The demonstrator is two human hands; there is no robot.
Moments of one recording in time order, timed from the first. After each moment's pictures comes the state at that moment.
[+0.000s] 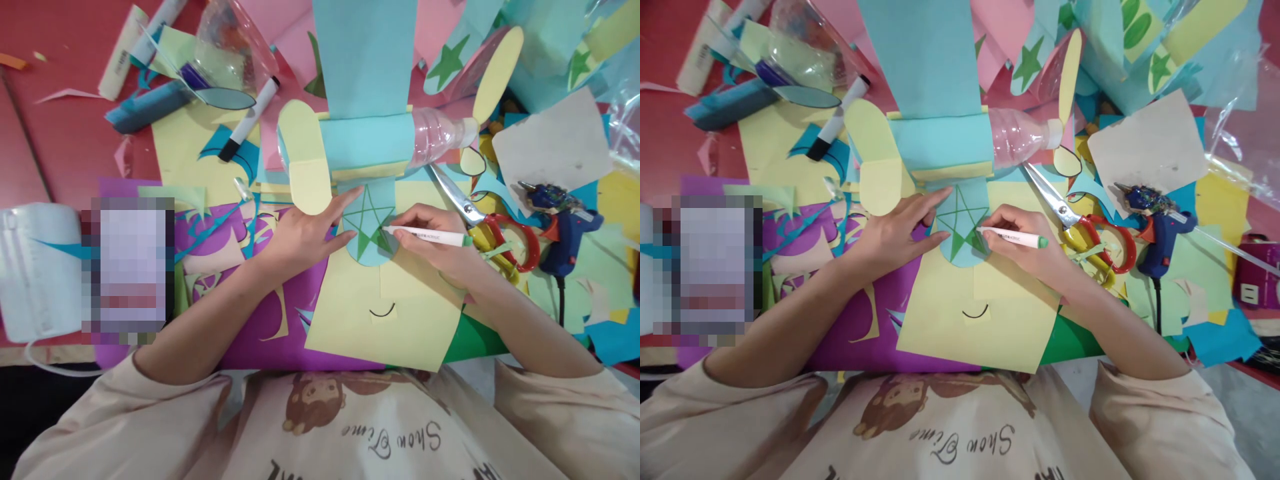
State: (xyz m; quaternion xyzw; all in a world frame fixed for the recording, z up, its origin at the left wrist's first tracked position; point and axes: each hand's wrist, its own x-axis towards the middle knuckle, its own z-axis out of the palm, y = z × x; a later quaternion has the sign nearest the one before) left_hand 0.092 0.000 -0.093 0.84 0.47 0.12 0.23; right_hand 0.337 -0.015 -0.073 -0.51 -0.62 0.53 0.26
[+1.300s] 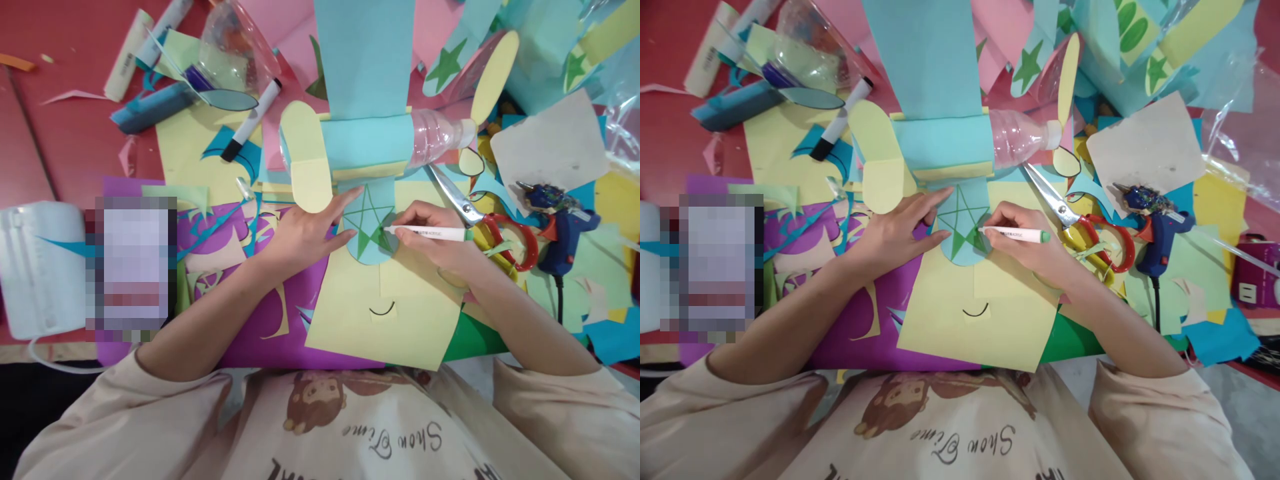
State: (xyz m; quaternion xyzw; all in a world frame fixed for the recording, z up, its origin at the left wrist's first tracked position) left_hand 0.091 0.001 -0.093 0.84 0.48 0.11 0.24; right_hand 0.339 -0.011 -0.074 -0.49 -0.64 0.53 0.27
